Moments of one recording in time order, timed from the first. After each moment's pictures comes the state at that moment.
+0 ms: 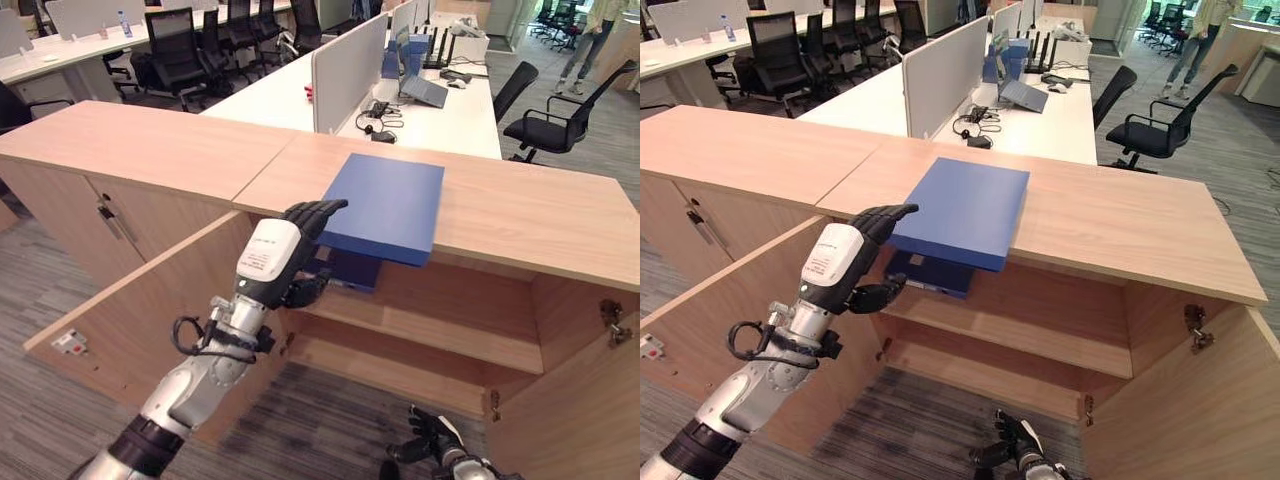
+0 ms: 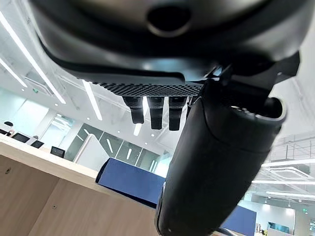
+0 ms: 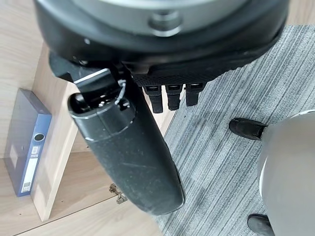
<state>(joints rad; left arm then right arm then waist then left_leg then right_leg) -0.21 0.65 -0.36 -0.10 0.57 -0.16 0.36 0.06 -0.24 0.39 0.80 0.24 0.00 -0.09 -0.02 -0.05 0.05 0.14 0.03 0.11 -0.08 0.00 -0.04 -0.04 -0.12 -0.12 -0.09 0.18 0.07</state>
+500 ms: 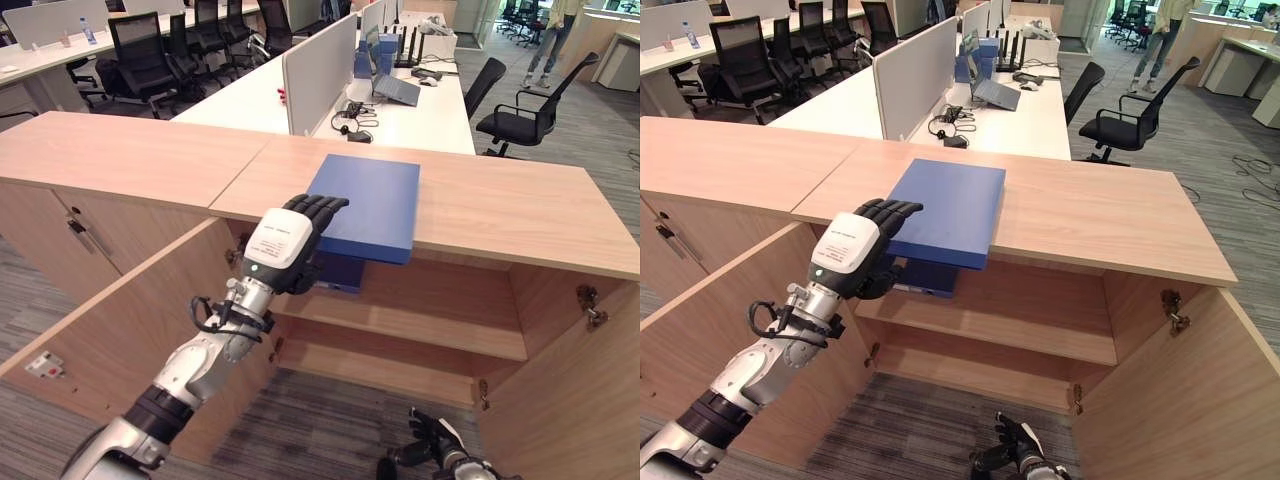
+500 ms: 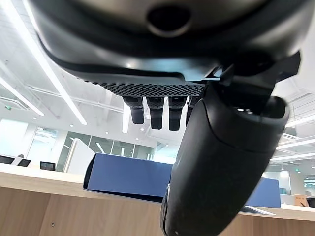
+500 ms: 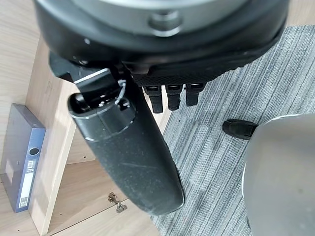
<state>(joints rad) -0.35 0.65 -0.44 0.03 0.72 -0.09 0.36 0.07 -0.24 0.39 0.80 0.24 0.00 -0.07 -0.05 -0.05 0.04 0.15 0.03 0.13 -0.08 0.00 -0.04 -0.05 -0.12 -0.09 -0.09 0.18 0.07</state>
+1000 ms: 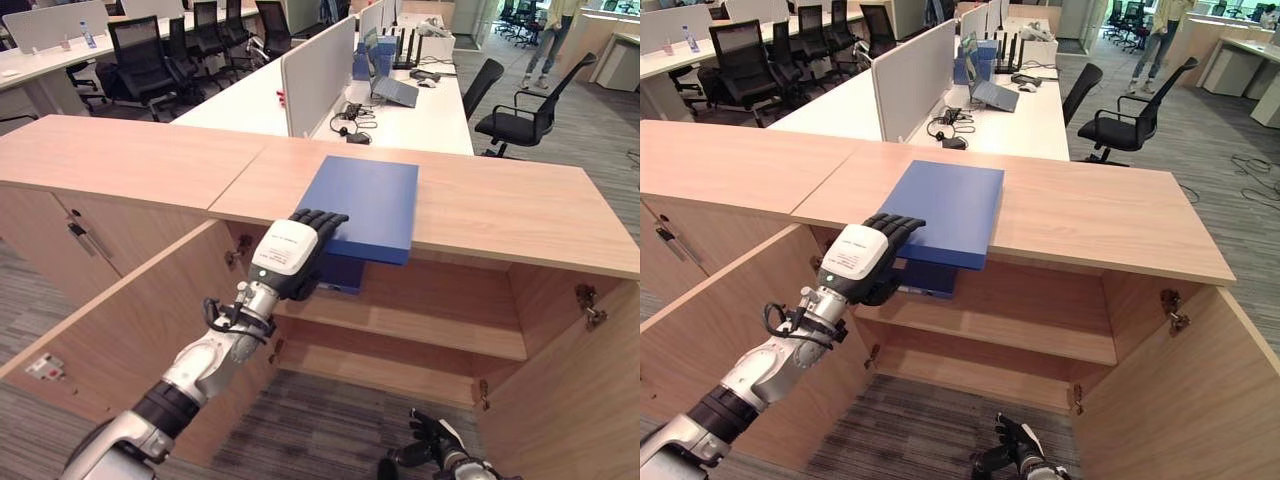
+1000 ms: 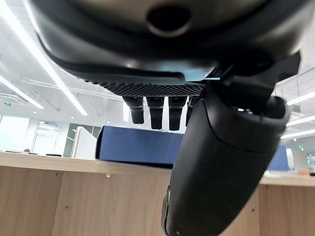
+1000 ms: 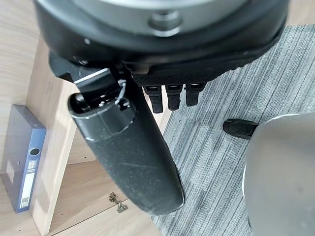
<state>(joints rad) -0.41 0.65 -0.53 0.18 0.76 -0.06 0.36 0.07 -0.24 0.39 0.80 0.24 0.01 -0.07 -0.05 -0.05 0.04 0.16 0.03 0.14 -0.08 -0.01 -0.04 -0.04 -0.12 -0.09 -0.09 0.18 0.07</state>
